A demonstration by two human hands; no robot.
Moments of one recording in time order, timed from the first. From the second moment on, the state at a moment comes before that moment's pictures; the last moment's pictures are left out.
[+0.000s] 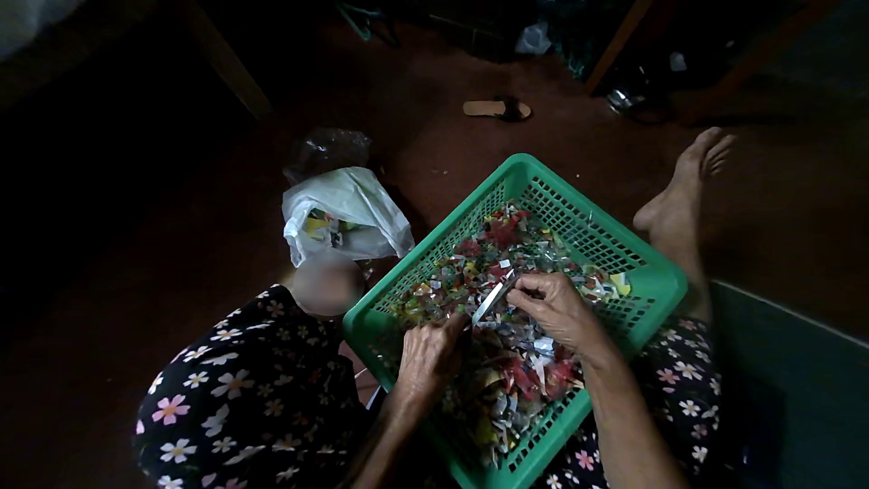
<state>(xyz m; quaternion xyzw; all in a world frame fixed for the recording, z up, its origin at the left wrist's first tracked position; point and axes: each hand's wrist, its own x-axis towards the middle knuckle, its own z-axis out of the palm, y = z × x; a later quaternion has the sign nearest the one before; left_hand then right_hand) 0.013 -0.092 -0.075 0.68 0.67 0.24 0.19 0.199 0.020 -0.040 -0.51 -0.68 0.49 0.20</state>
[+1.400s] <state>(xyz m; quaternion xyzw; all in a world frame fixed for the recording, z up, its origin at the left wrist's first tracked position) 0.013 -0.091 -0.056 0.65 0.70 0.16 0.24 0.184 0.009 -0.048 -0.49 -0.69 0.49 0.19</state>
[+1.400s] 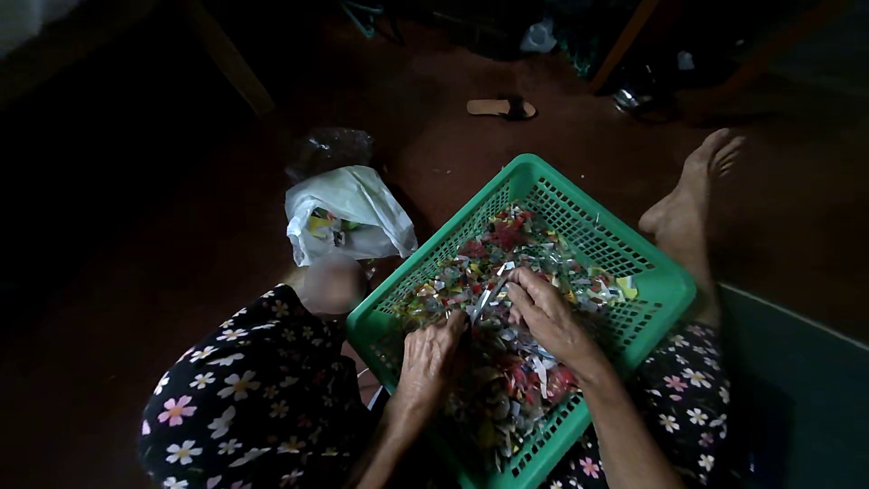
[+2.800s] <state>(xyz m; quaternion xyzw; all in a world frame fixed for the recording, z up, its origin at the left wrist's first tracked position) -0.027 -0.130 -0.032 0.62 0.71 0.15 0.31 0.190 0.013 -0.054 -0.50 -0.82 0.28 -0.04</state>
